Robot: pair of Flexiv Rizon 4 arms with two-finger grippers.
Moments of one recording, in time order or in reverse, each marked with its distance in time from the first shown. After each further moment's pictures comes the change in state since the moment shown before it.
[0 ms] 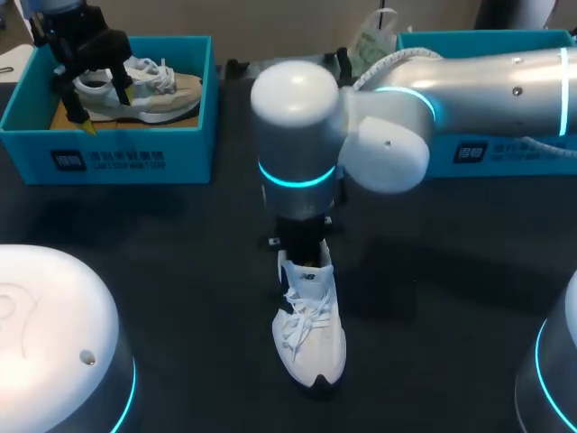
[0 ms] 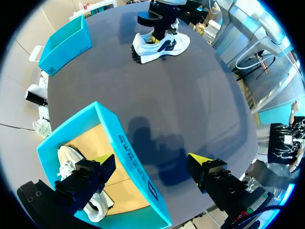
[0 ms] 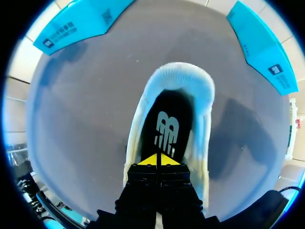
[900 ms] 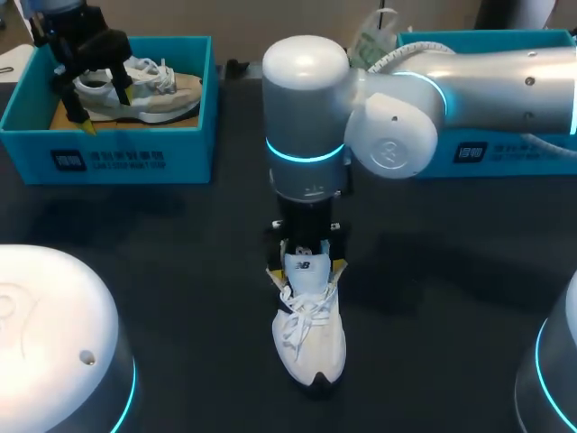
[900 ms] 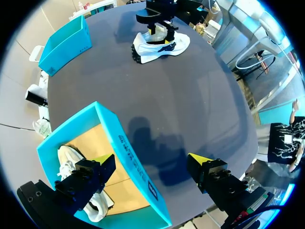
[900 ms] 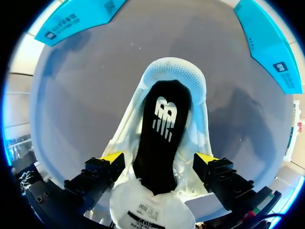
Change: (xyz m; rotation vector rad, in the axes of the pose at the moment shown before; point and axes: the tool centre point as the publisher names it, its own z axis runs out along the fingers) left arm 0.000 0.000 0.000 0.000 0.000 0.000; right arm -0.005 -0.018 -0.013 0.116 0.026 -0.033
